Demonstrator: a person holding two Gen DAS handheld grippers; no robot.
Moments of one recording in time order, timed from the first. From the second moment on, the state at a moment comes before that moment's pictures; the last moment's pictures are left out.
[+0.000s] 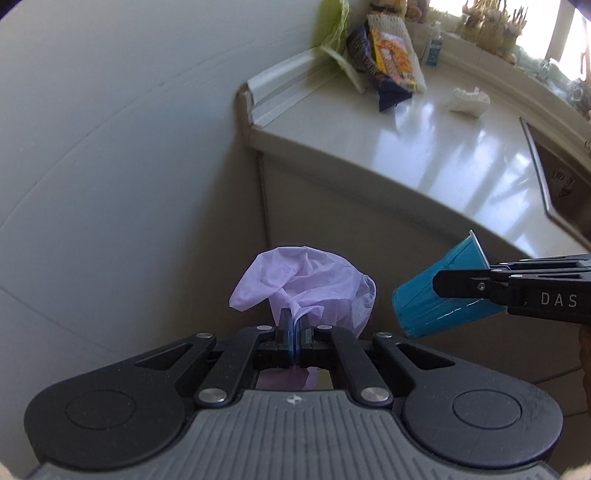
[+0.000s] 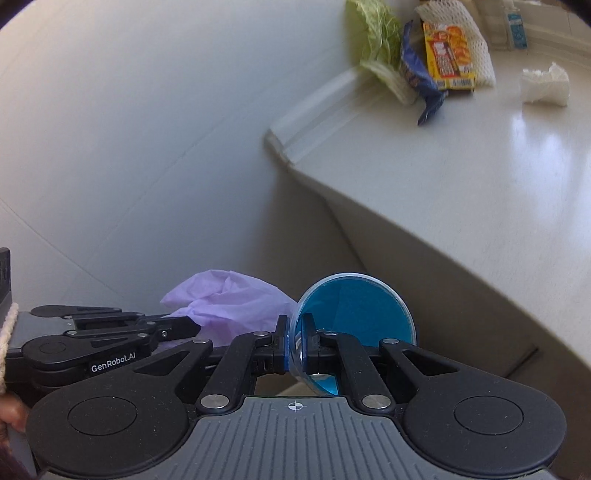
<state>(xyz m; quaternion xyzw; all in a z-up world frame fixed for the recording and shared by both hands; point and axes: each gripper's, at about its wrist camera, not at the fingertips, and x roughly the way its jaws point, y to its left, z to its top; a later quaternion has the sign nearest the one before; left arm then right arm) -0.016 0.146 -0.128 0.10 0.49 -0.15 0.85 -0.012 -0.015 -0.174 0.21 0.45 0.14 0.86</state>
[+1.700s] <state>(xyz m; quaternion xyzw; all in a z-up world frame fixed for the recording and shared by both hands) -0.057 0.155 -0.321 0.09 0.62 -0.09 0.77 -0.014 0.038 -0.375 0.26 0.60 0.02 0.75</state>
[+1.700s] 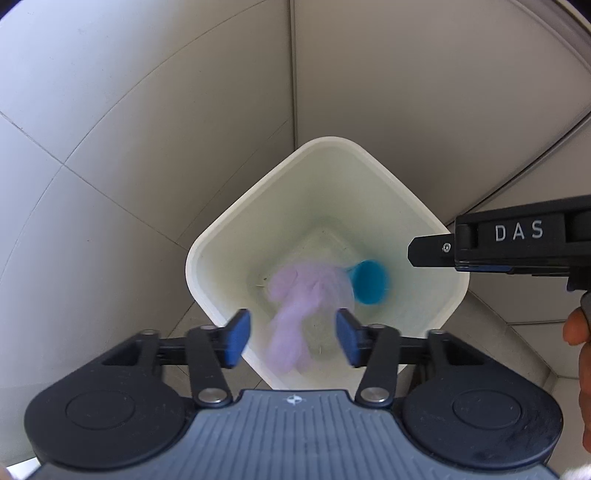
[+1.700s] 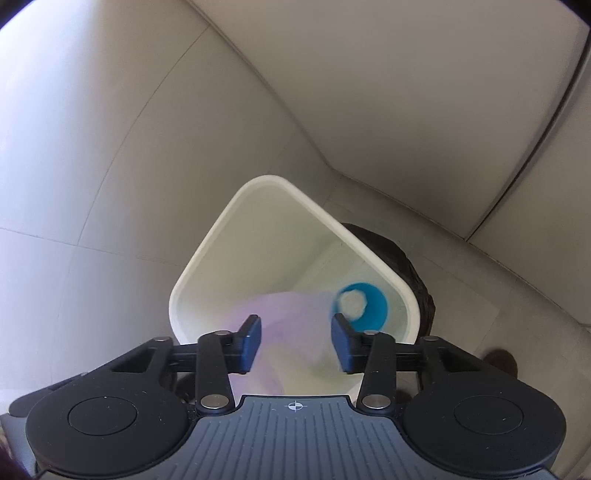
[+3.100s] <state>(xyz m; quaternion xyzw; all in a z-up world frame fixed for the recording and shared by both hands) -0.032 0.128 -0.205 0.06 0.54 -0.09 0.84 -0.005 -0.005 -0.231 0.21 0.50 0.11 0.83</state>
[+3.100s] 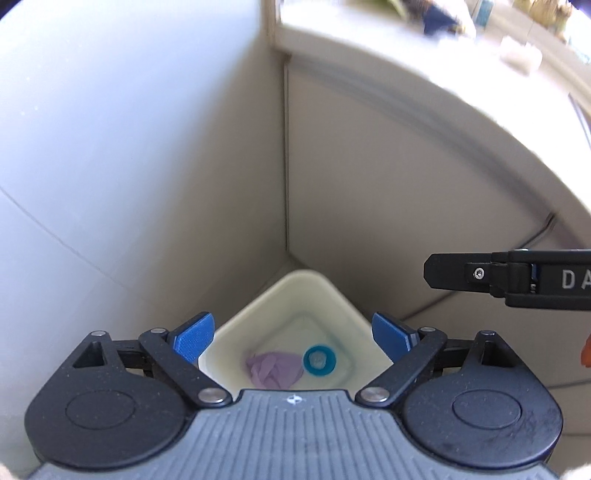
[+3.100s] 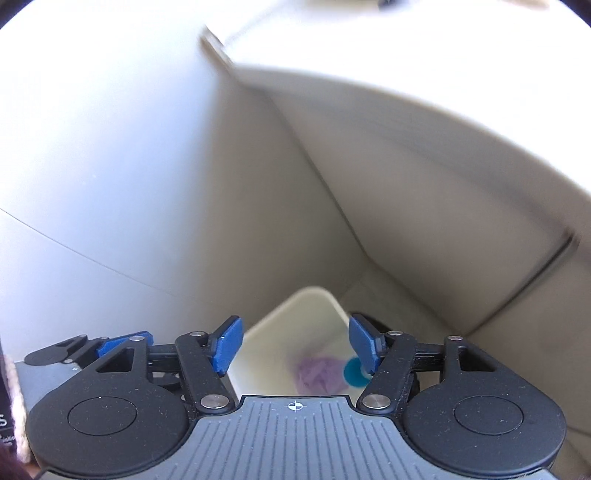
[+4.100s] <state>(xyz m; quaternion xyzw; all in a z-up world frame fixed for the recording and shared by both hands) 0.120 -0.020 -0.099 0.06 0.40 -0.15 0.90 0.095 -0.196 -0.124 0.16 0.35 0.01 0.92</state>
